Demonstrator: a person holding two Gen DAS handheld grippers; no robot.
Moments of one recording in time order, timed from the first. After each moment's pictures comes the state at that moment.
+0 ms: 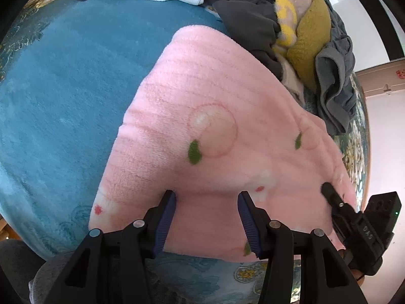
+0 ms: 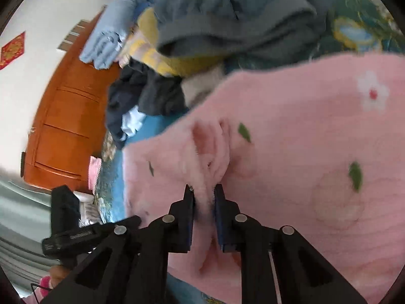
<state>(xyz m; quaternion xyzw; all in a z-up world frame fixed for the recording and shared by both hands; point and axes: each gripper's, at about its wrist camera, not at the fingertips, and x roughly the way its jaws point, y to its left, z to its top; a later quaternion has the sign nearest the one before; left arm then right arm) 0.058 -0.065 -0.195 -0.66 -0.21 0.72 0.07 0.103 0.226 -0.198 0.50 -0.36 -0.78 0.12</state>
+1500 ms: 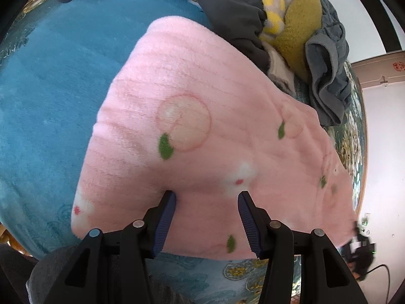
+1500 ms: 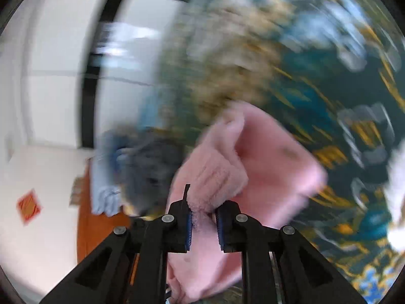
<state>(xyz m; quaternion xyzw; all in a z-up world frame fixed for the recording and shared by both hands) 0.052 -0.058 -0.203 -0.67 -0.20 0.71 0.09 0.310 0.479 -0.200 0.27 -0.63 -0.72 -0.12</state>
